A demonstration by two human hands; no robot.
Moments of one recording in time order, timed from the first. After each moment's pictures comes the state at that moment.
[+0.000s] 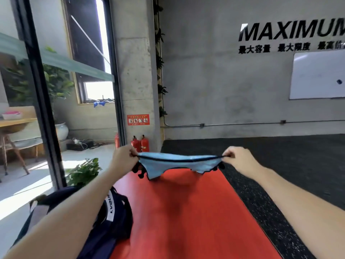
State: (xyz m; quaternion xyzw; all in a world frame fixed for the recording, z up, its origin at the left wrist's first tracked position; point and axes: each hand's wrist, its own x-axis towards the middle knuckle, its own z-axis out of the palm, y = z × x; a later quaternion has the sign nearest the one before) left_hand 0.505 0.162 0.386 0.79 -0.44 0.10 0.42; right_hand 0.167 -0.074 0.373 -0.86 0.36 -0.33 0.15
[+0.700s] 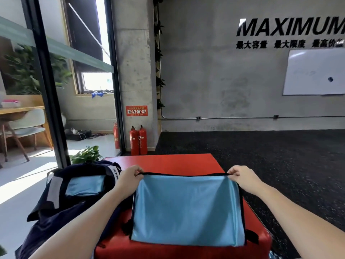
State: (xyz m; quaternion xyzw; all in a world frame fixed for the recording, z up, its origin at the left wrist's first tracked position) left_hand 0.441 0.246 0.273 0.80 -0.45 -0.02 0.40; right_hand 0.088 0.002 0.272 -0.83 0.42 -0.25 0.26
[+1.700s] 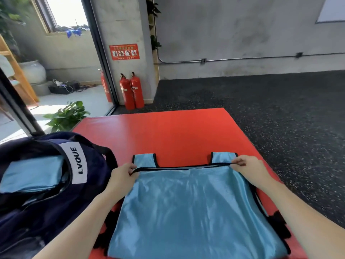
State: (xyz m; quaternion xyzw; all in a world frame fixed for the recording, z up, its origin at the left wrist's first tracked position) left_hand 0.530 0.117 0.117 0.87 -0.37 -0.11 0.32; right_hand 0.190 -0.137 0.108 -0.79 0.48 -0.22 0.31
